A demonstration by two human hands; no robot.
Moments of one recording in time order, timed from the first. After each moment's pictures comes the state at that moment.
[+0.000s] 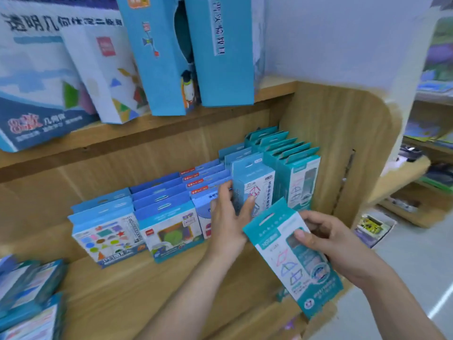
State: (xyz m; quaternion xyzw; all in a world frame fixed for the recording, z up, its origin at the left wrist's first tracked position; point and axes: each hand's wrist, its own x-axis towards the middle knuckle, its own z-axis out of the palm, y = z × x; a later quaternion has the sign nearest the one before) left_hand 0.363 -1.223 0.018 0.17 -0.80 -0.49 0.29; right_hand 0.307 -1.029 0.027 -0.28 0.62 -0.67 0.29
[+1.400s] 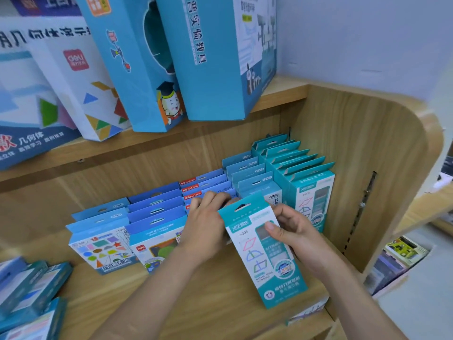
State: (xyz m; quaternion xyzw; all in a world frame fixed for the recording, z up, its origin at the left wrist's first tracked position) left_hand 0.332 -1.283 0.013 0.05 -0.96 0.05 0.26; right_hand 0.248 -1.089 0.015 -0.27 0.56 -0.70 0.35
